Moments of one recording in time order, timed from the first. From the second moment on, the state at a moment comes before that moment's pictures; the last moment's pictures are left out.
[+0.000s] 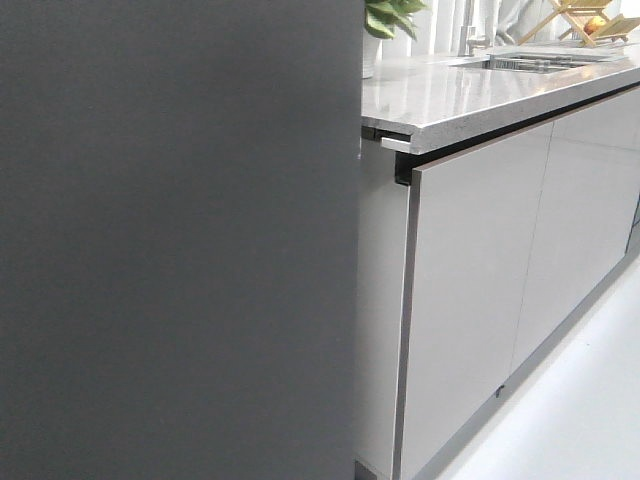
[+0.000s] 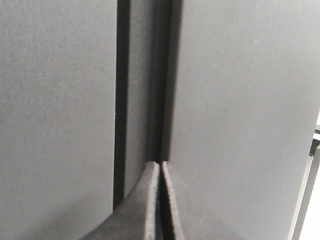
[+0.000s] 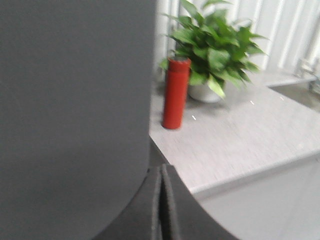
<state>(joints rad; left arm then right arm) -0.01 0.00 0.00 -0.01 -0.02 -0.09 0.28 1.04 -1.17 0.00 0.30 -0.08</state>
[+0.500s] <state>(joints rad) -0.01 0.00 0.00 -0.01 -0.02 -0.09 0.13 0.59 -0.59 -0.07 0.19 0.02</state>
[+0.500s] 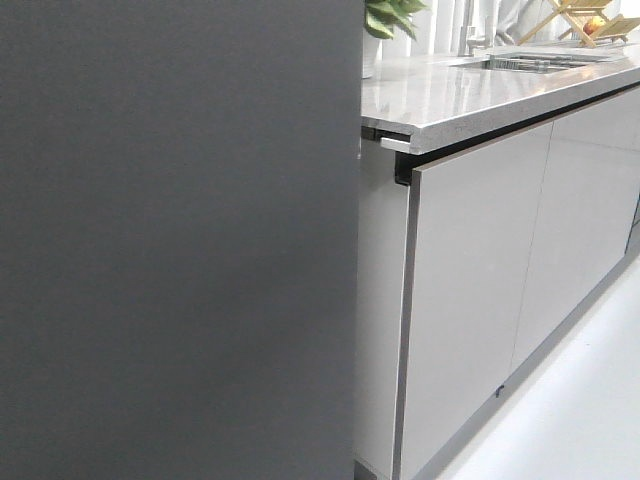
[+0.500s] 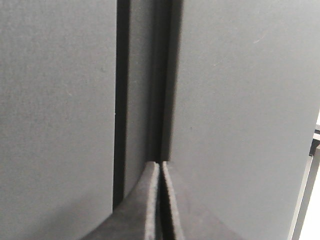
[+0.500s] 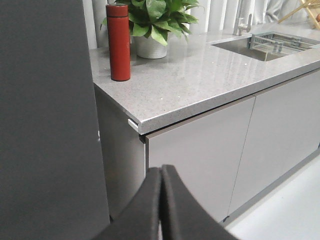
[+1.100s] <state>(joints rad) -0.01 0.00 0.00 -0.01 -0.02 -0.09 0.12 0.08 -0.09 -0.07 0.12 0.02</state>
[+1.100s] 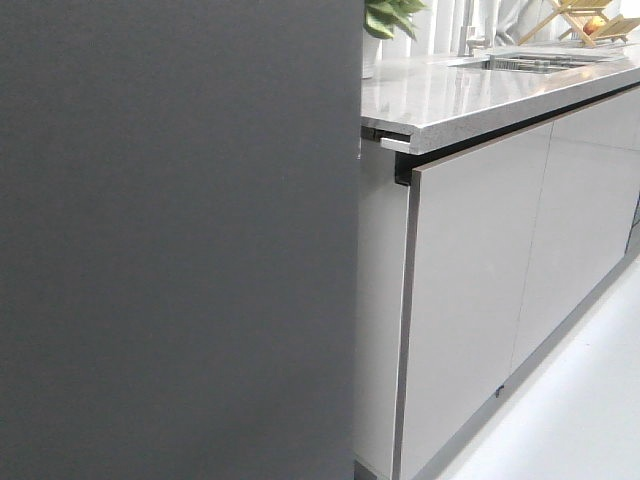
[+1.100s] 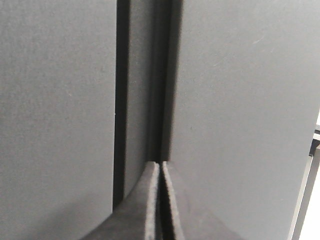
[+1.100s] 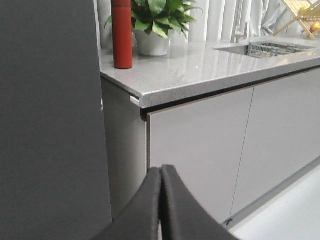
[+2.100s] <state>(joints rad) -0.01 0.00 0.00 -0.01 -0.02 -0.09 0.12 0.05 0.01 -0.08 0.01 0.02</state>
